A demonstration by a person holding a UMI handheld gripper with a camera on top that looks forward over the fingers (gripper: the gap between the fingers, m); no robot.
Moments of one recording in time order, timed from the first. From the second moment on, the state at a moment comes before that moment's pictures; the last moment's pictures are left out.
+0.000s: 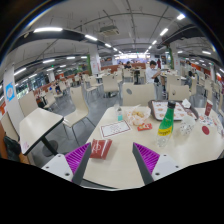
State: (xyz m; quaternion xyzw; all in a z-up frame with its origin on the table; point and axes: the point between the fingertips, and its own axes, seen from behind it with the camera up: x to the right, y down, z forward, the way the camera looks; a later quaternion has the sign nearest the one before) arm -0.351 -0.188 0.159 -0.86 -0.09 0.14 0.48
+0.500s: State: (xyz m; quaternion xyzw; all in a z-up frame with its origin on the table) arm -0.235 -0.123 0.119 -0.82 -0.01 0.04 0.57
